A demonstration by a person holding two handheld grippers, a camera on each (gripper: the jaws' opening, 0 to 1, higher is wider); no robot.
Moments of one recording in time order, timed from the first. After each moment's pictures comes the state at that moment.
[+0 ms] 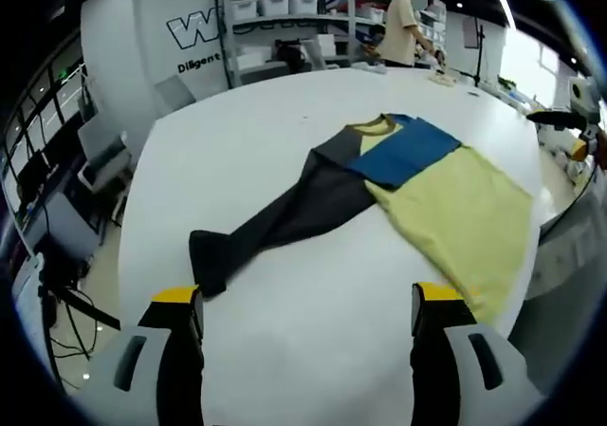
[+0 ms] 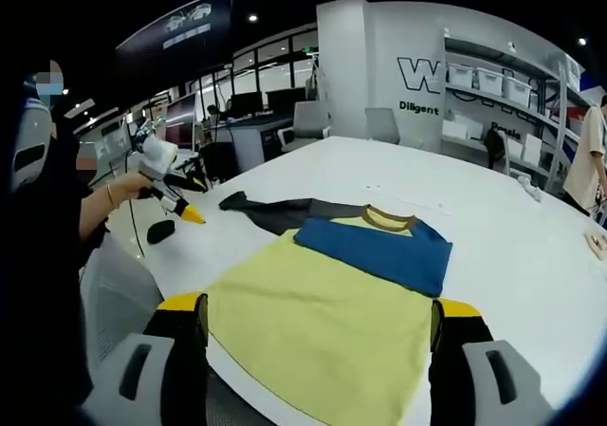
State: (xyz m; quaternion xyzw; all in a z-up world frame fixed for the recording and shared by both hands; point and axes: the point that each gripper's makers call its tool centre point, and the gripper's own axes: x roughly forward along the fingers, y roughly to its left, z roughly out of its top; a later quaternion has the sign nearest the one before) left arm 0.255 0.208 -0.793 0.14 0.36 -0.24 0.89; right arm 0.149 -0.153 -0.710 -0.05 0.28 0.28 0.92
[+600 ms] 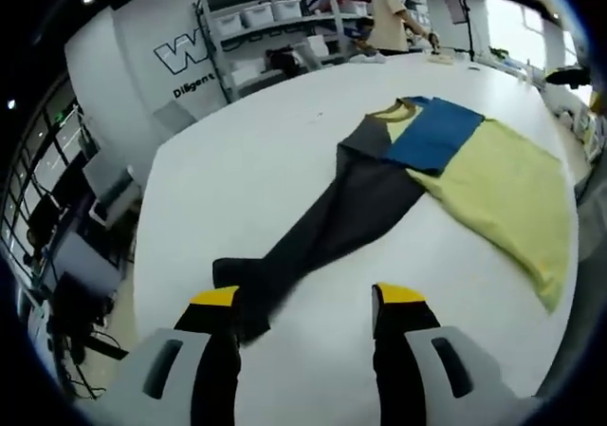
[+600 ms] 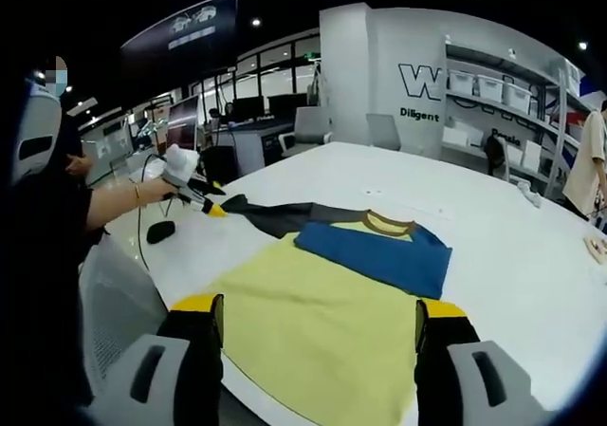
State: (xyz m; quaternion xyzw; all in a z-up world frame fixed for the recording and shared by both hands) left arm 0.311 0.229 -0.818 0.22 0.32 -0.22 0.90; right arm 0.149 -0.153 -0.709 -0.06 0.26 0.28 0.92
